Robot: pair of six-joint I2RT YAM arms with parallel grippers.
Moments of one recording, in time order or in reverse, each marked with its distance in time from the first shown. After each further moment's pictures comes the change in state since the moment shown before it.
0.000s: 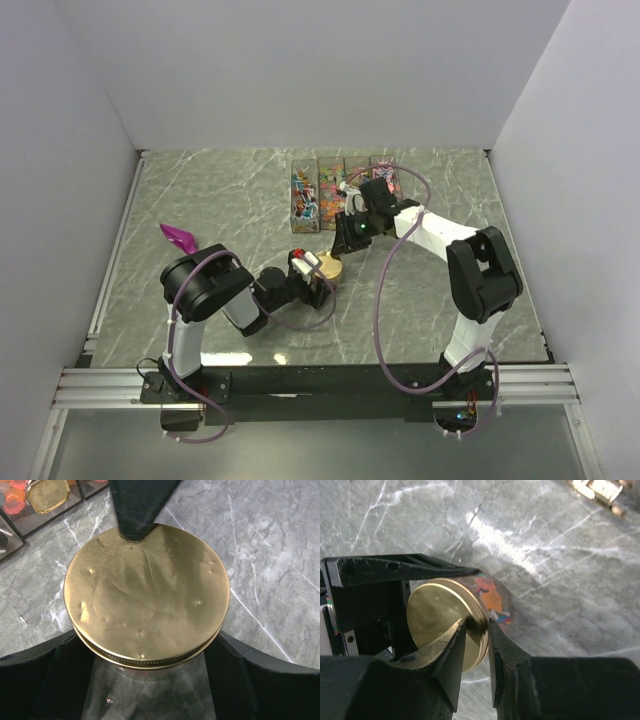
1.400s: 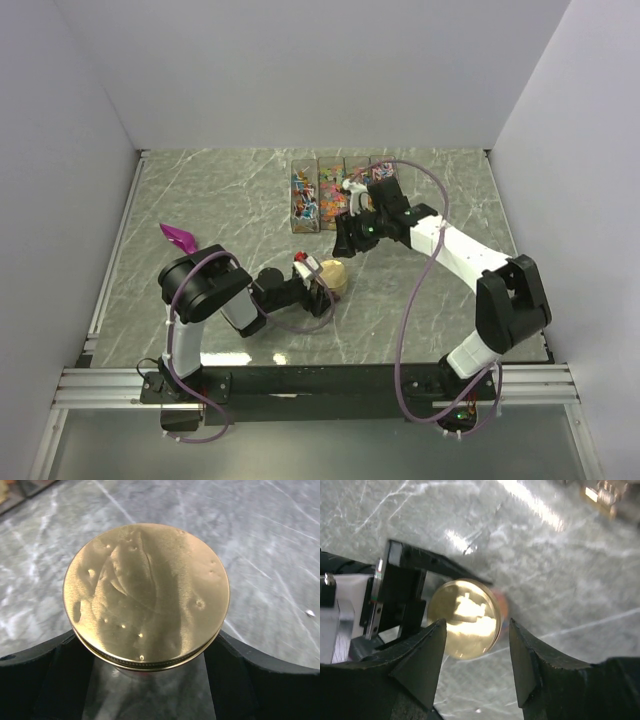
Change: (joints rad) left arm 0.001 -0.014 -0.017 0.004 0.166 -0.041; right arm 0.034 -0.247 -0.095 -0.039 0.078 -0.083
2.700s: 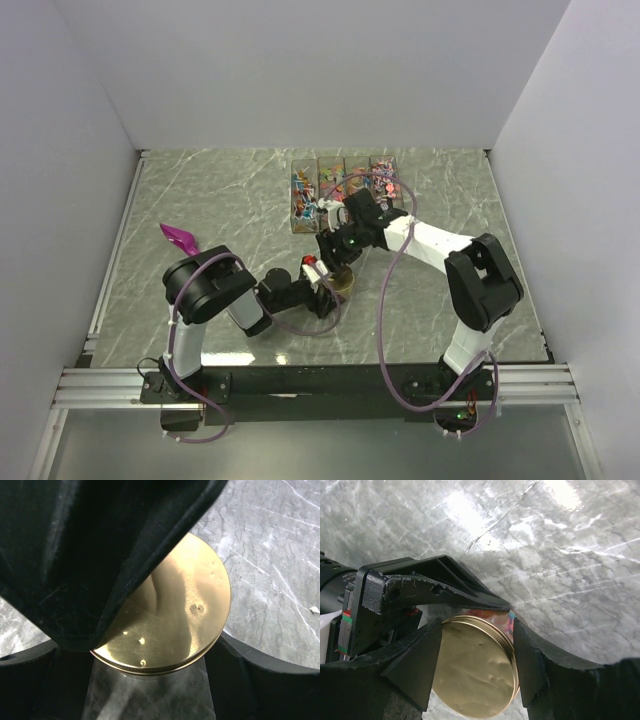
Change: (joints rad) left arm -0.033 0.014 0.044 -0.042 -0.001 0.080; right arm 0.090 0.210 0.063 -0.002 -0.020 -0.120
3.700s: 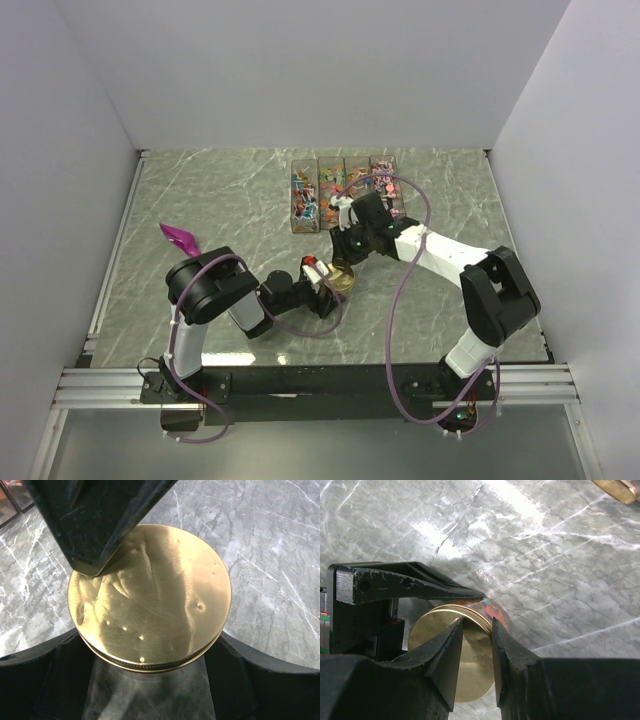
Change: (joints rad) left arm -0.019 0.014 0.000 0.024 -0.072 -0.008; right arm -0.003 -0.126 -0.124 0.101 0.166 0.104
